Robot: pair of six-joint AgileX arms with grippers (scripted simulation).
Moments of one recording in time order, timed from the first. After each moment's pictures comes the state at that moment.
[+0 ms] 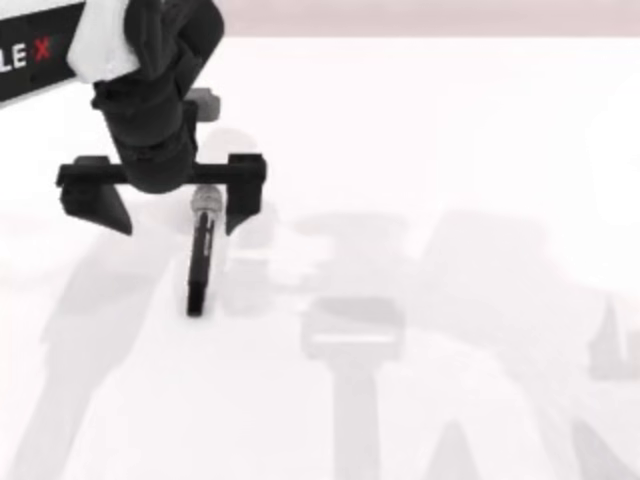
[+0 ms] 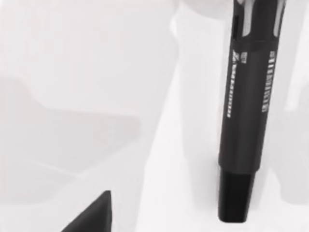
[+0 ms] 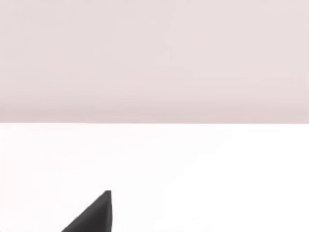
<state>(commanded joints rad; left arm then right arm) -0.38 2.01 1.56 -1.05 -0.03 -0.35 0.00 0.00 0.00 0.00 0.00 0.00</state>
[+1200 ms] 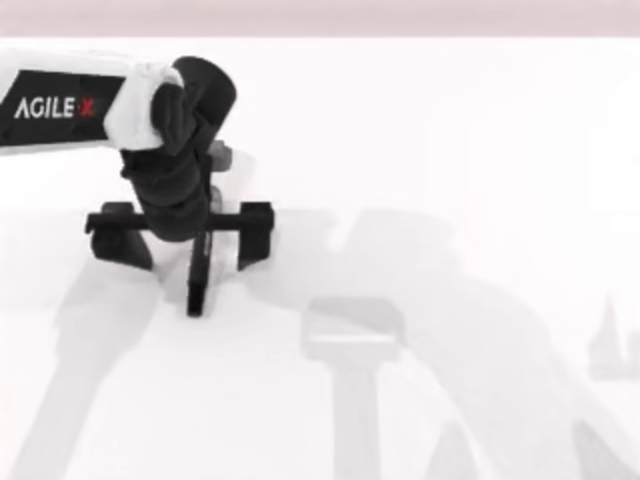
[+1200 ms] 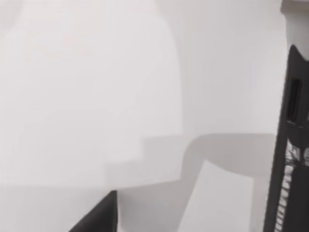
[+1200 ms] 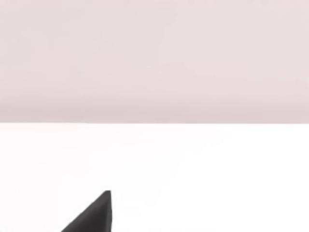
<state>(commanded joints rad) -0.38 2.18 1.40 -0.72 -0.02 -0.34 0.00 0.00 0.00 0.00 0.00 0.00</state>
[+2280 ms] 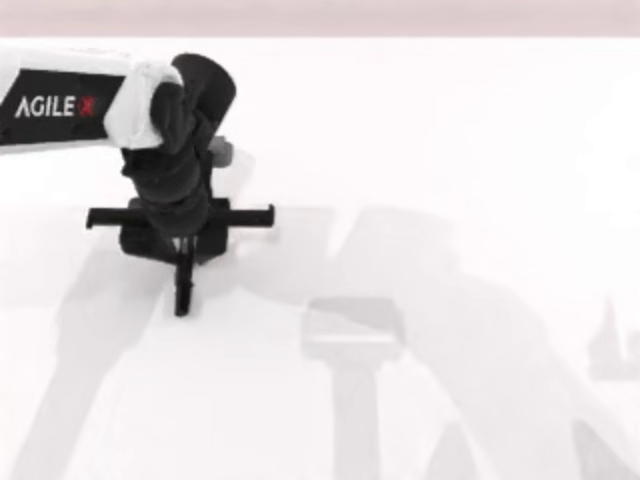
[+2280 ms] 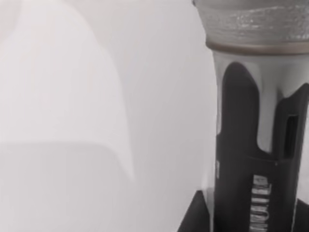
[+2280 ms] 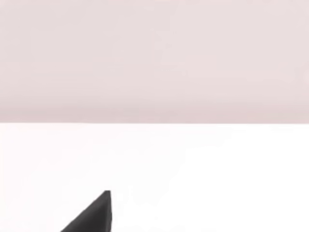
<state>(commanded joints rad) -0.38 2.18 1.40 -0.72 -0.02 -0.34 0.00 0.00 0.00 0.00 0.00 0.00</state>
